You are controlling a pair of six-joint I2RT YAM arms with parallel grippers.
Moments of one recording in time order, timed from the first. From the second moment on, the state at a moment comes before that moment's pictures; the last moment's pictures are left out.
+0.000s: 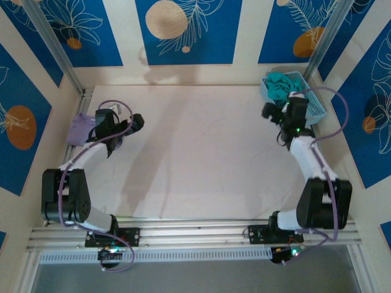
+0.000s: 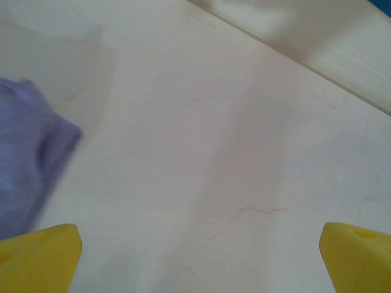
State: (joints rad) left arm -0.04 1.50 0.88 0.02 0.25 -0.46; right arm -0.12 1.43 1.04 -0.17 0.05 0.27
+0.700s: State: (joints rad) left arm -0.13 1.57 0.92 0.03 0.40 -0.48; right arm -0.28 2.40 2.12 -0.51 -0.11 0.48
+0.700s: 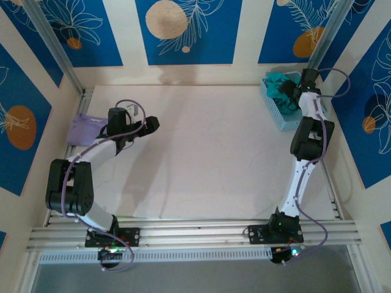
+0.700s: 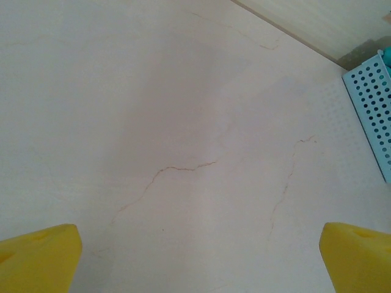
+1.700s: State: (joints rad) left arm -0.17 1.32 0.86 0.05 0.47 -0.54; right arm -0.03 1.37 1.25 0.27 -0.14 0.70
